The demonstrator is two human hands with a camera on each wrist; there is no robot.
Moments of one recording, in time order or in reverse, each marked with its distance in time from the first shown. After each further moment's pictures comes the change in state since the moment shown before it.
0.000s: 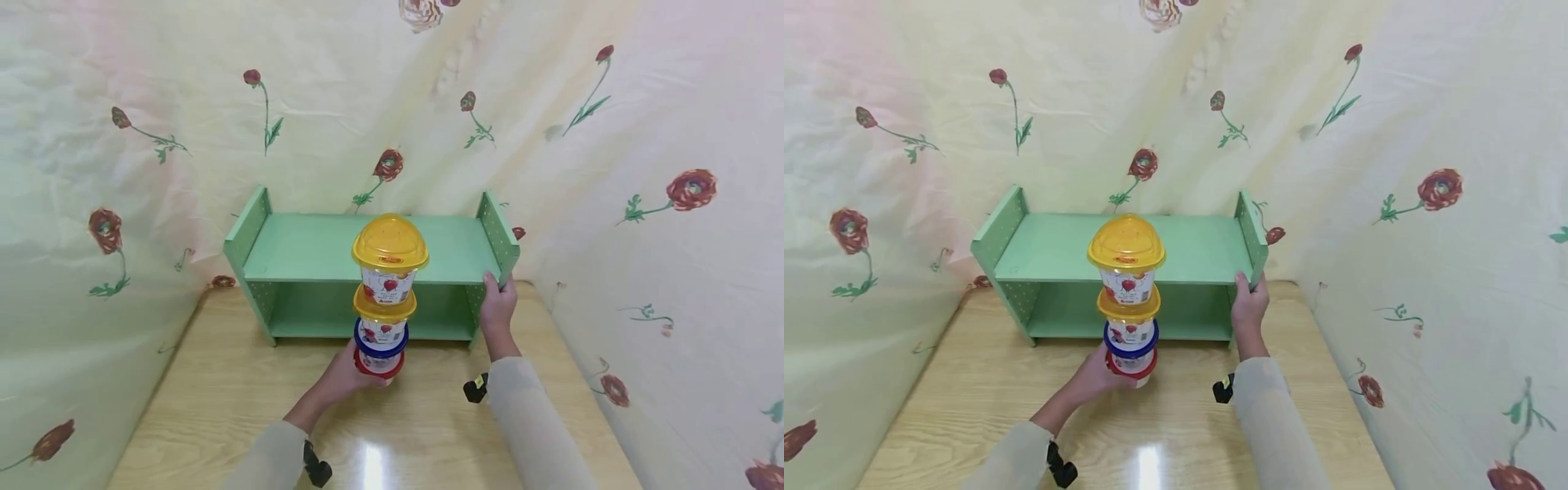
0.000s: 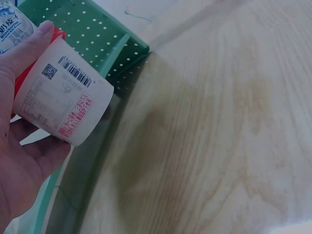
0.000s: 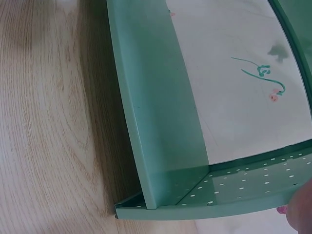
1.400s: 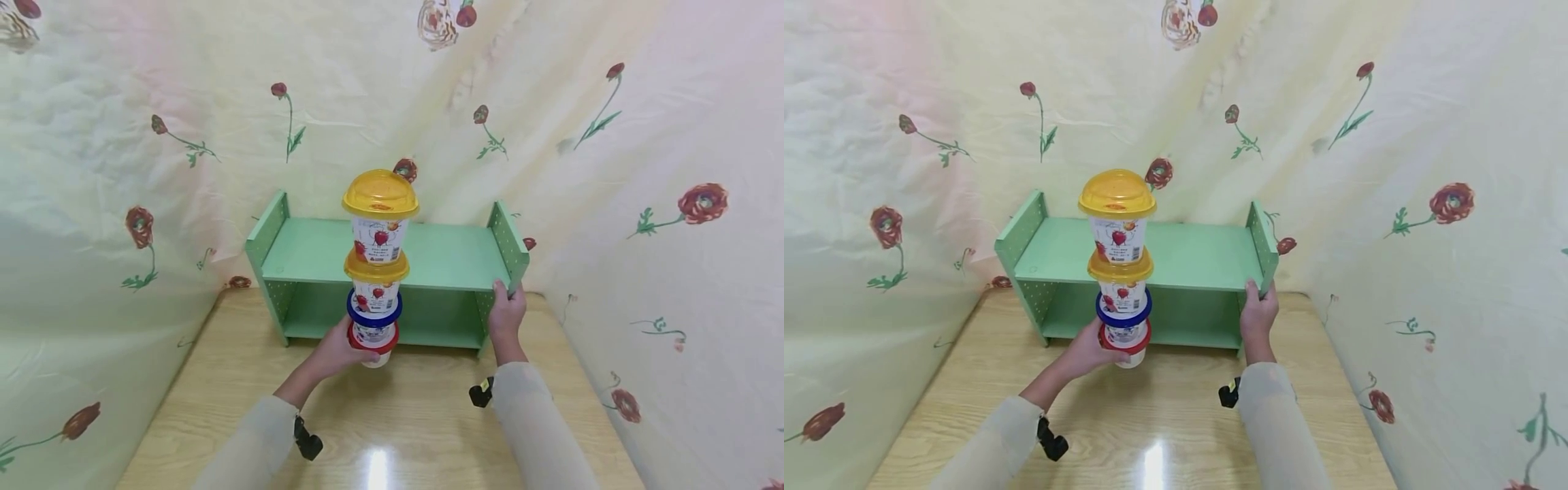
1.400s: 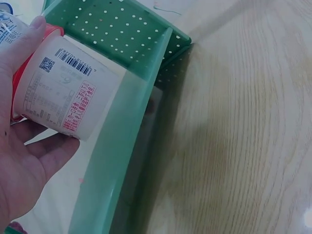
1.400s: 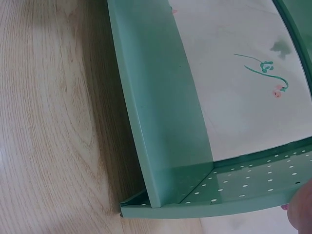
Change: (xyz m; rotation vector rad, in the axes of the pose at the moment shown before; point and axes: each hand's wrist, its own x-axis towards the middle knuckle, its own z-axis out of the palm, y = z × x) left_hand 0.005 0.048 -0.048 0.114 0.067 -0.004; right_hand -0.007 -0.008 0.002 0.003 0.022 -0.044
